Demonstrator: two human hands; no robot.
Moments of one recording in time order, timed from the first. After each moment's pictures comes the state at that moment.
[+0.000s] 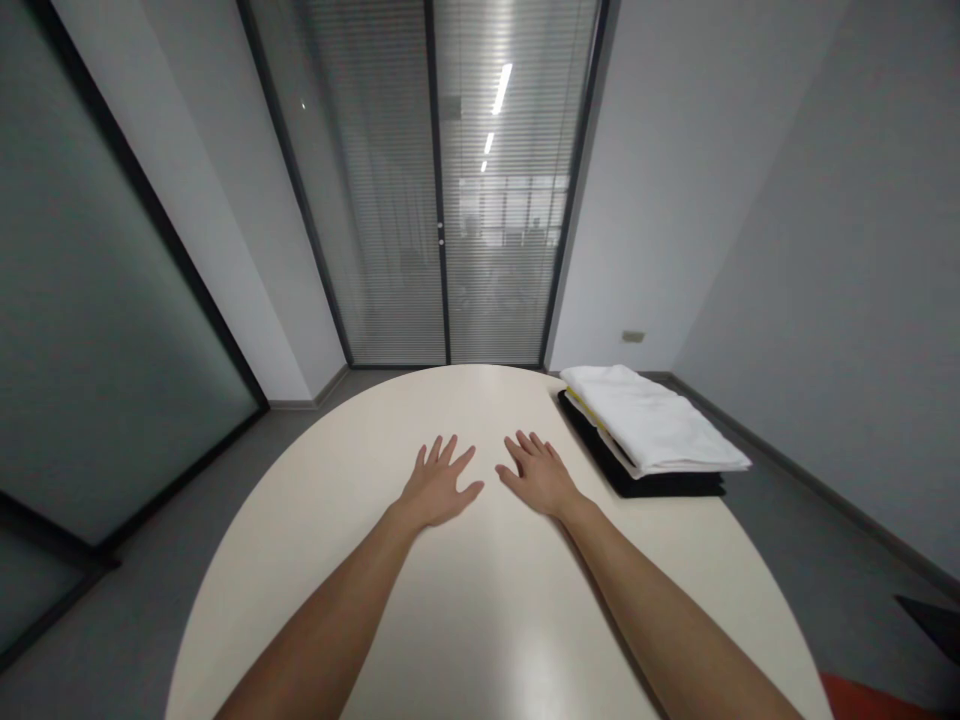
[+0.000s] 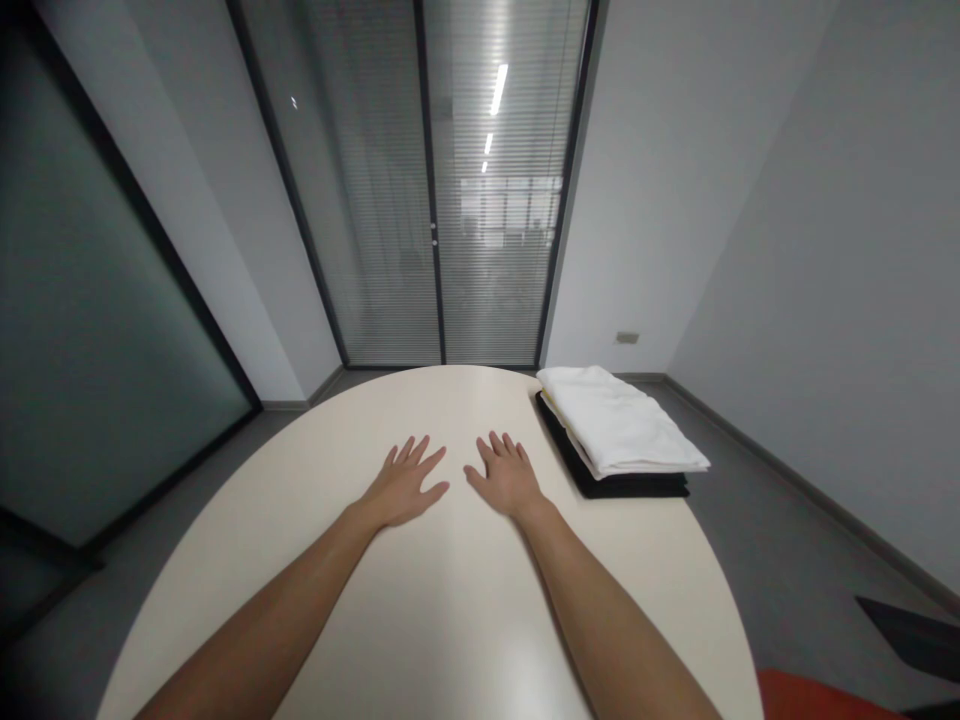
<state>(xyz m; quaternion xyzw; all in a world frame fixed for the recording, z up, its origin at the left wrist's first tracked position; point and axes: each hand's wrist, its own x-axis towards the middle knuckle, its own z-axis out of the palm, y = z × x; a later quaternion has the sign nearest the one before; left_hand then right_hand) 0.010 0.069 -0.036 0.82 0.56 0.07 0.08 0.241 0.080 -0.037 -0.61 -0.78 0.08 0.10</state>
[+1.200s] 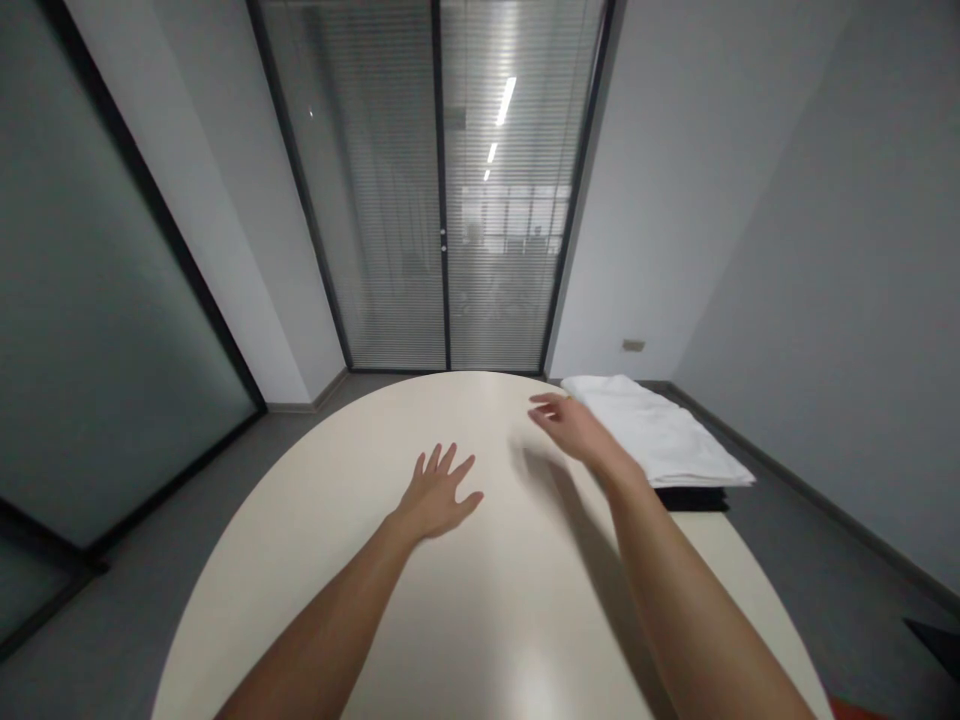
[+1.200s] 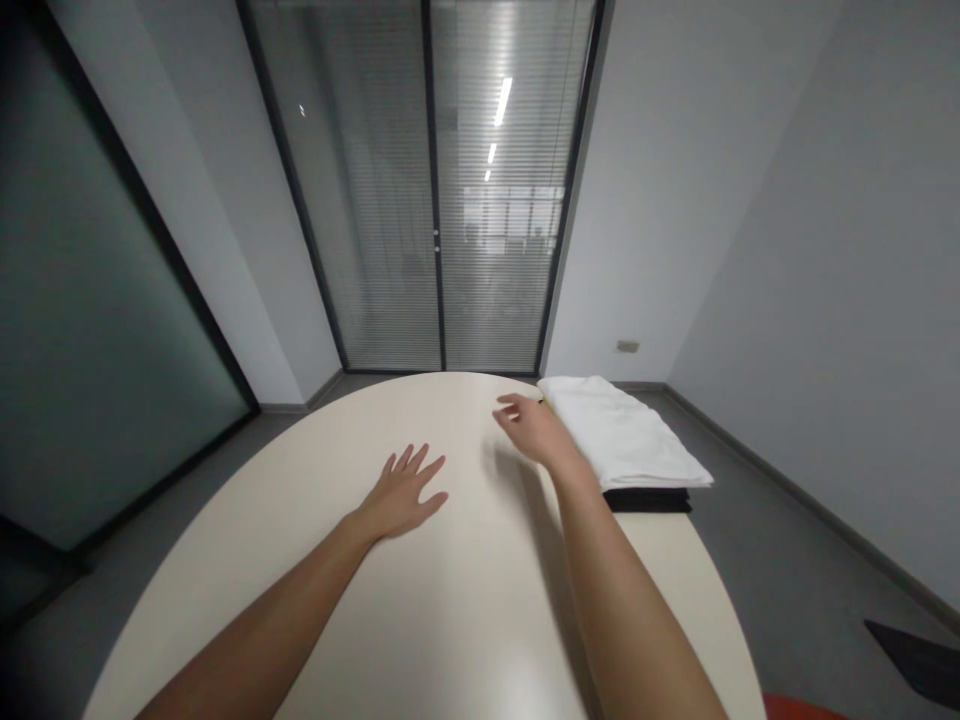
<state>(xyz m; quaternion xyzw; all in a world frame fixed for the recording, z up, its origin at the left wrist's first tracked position) 0.011 0.069 -0.032 0.82 0.56 0.07 0.09 0.278 0.111 0.069 -0.61 -0.74 0.13 0.24</state>
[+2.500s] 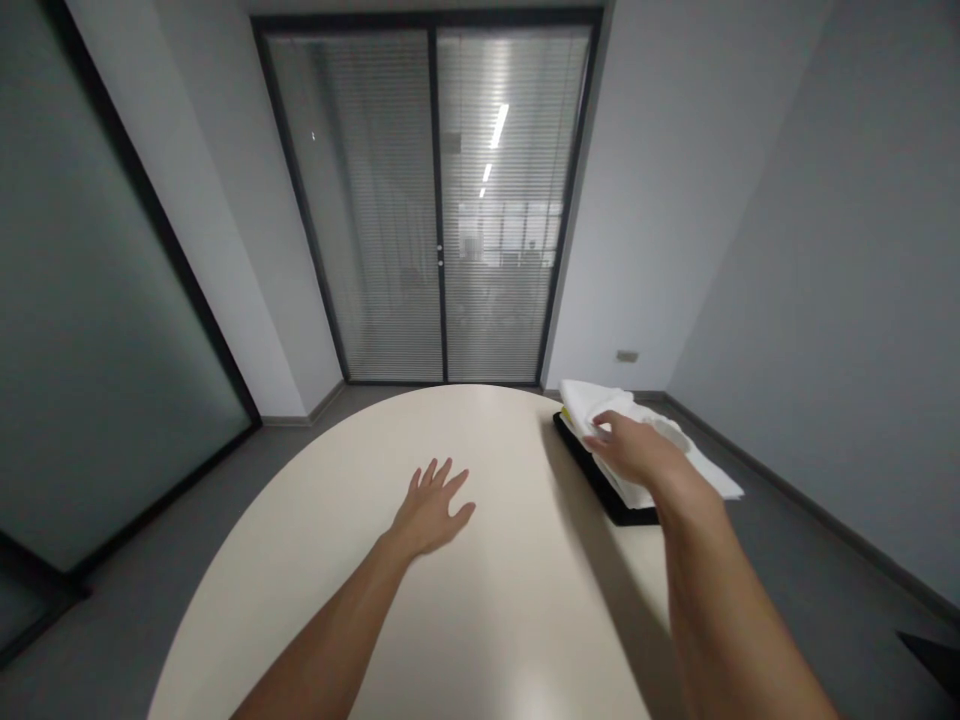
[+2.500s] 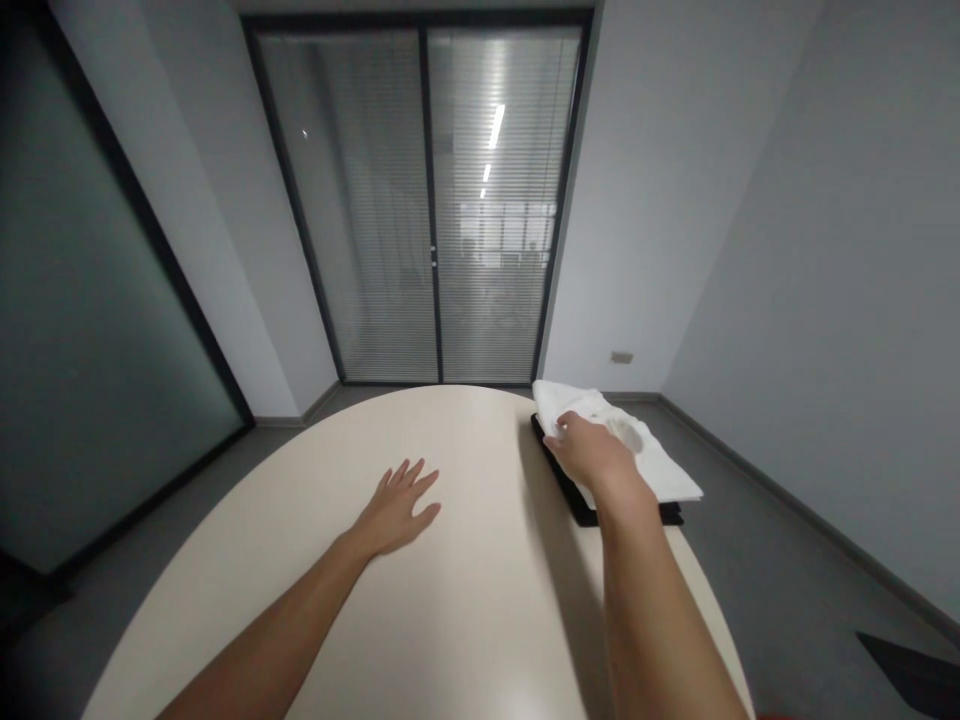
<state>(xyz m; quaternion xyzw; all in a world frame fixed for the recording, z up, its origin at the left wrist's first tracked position) 0.009 0.069 -0.037 0.82 0.55 0.12 0.09 0.333 0.071 0.104 -0.76 -0.63 0.03 0.13</state>
